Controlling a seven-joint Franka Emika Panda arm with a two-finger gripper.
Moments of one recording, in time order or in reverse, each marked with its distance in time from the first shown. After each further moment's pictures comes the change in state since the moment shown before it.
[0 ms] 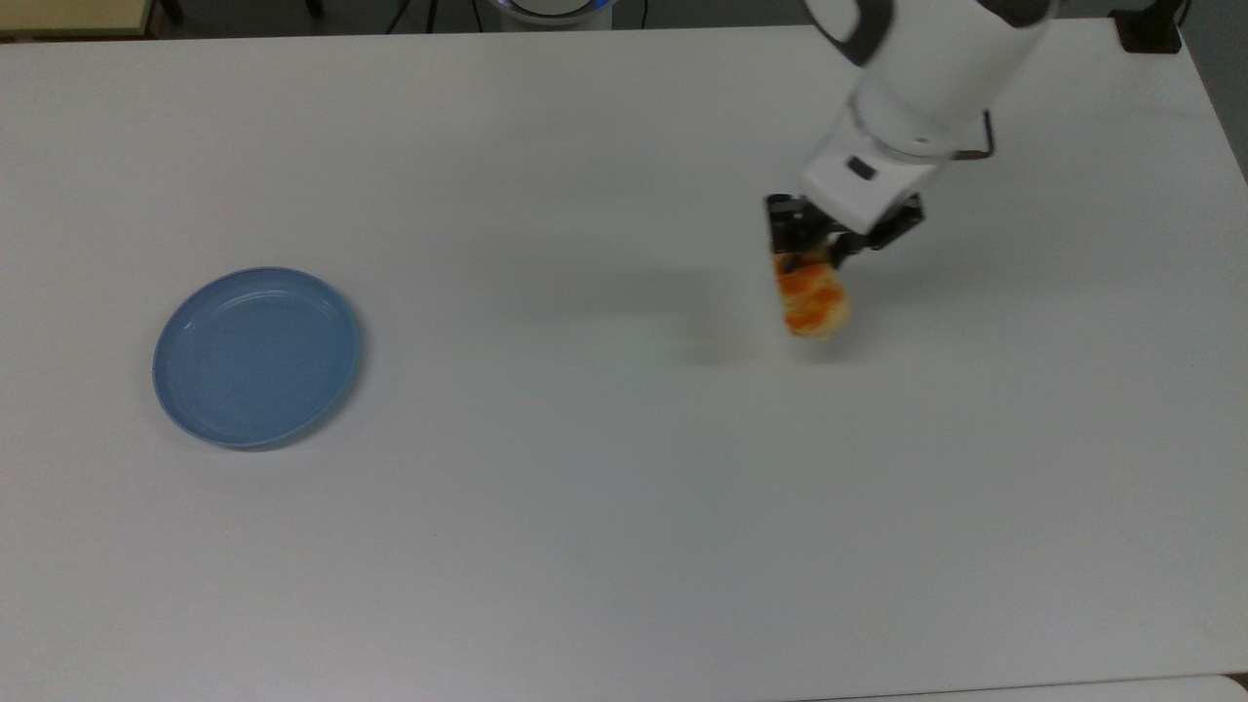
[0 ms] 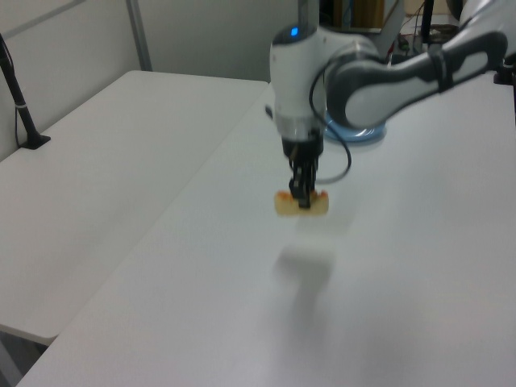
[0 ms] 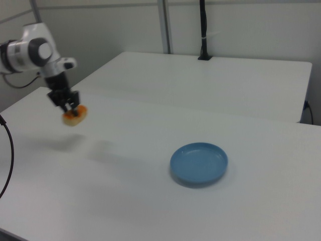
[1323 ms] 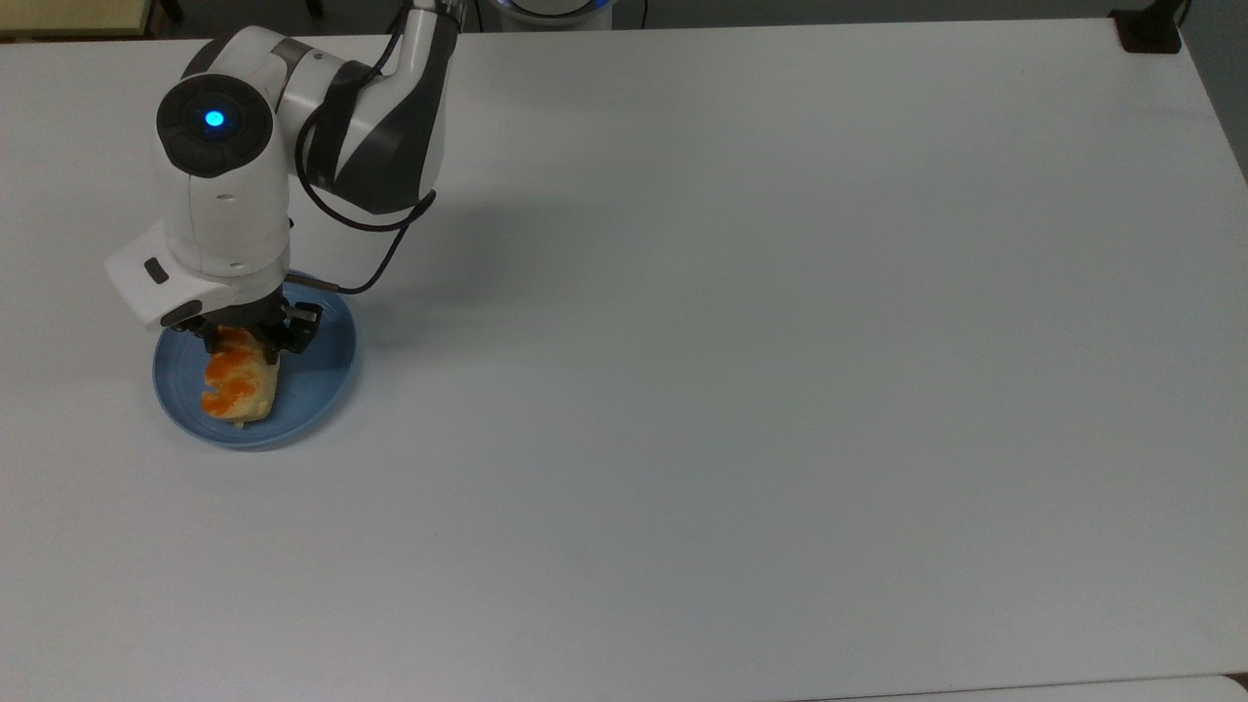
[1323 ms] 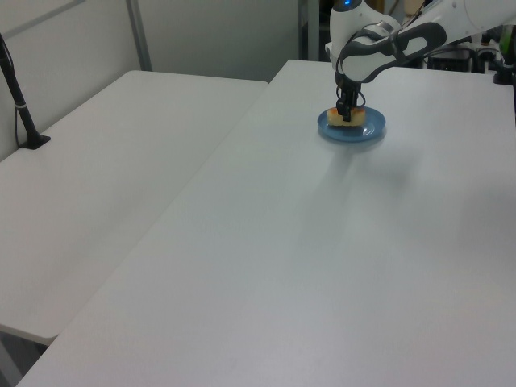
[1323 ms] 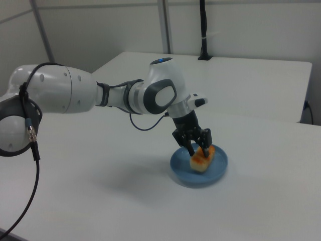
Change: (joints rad) arm -0.534 0.143 -0.221 -0.091 -0.047 0.358 -0.484
